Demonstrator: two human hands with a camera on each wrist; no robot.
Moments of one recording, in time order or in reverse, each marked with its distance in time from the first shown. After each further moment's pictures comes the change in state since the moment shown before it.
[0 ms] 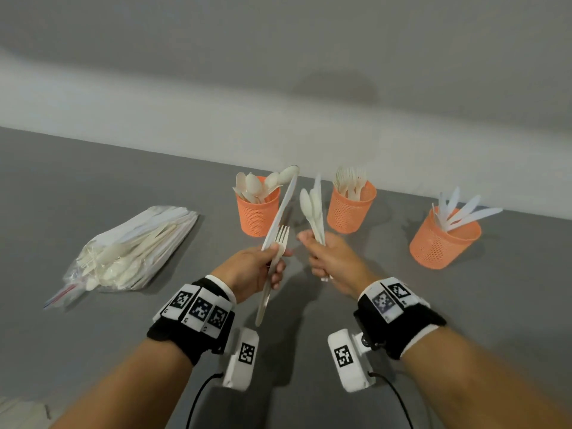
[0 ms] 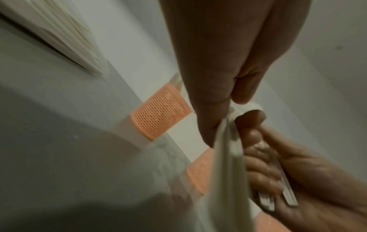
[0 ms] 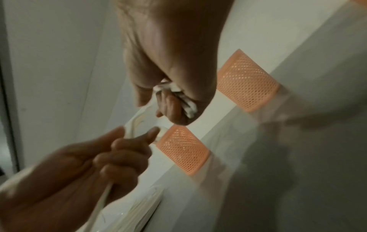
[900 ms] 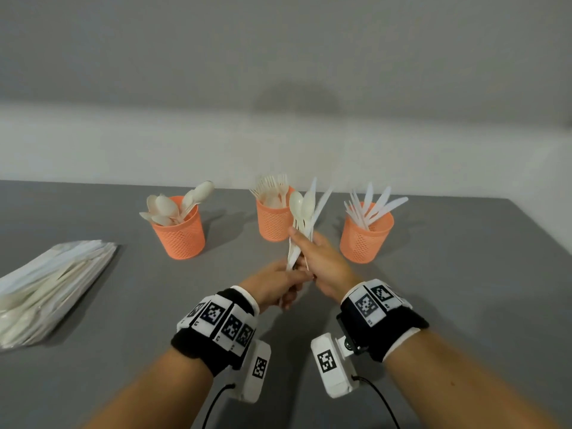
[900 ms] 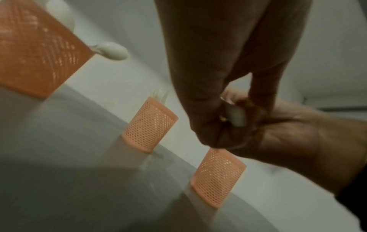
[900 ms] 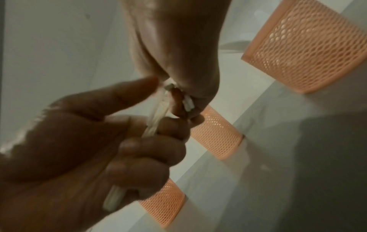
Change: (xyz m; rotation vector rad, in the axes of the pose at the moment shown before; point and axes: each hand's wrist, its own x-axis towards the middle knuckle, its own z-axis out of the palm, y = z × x) left_hand 0.058 -0.016 0.146 0.423 -0.191 -0.032; right_hand -0.036 -0.011 -0.101 0.229 0.181 -0.048
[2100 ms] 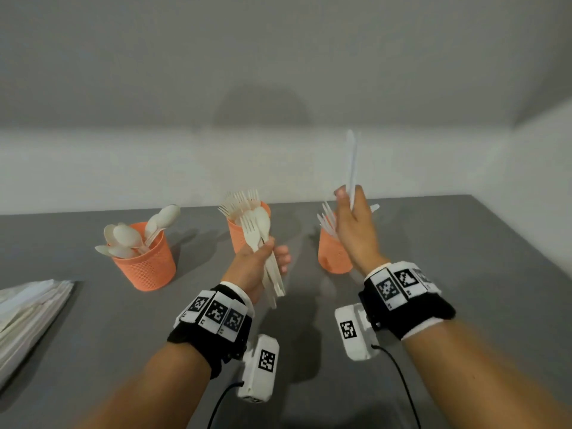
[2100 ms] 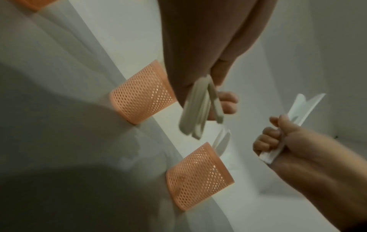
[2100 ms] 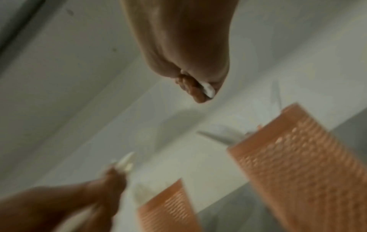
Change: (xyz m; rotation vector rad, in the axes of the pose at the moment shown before) left_hand 0.060 0.019 -0.007 -0.550 0.242 0.194; right_hand 0.025 -0.051 -0.072 -0.445 0.580 -0.468
